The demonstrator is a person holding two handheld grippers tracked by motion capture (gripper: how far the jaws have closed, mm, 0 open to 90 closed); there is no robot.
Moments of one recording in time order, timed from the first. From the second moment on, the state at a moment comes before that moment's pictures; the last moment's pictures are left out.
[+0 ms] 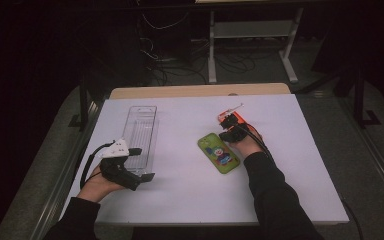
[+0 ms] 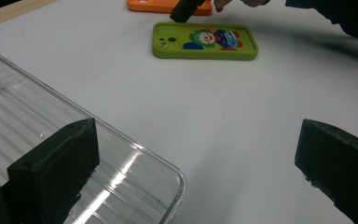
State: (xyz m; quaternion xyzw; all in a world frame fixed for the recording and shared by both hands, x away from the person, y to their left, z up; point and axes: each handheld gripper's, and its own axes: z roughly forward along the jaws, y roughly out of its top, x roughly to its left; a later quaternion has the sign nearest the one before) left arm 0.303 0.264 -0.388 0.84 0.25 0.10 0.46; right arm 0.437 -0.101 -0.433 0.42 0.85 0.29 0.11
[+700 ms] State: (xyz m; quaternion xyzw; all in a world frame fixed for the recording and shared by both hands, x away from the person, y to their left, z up) left arm 0.303 0.262 -0.390 0.85 0.25 0.09 0.46; right arm 0.404 -0.140 -0.394 0.40 0.84 0.36 0.08
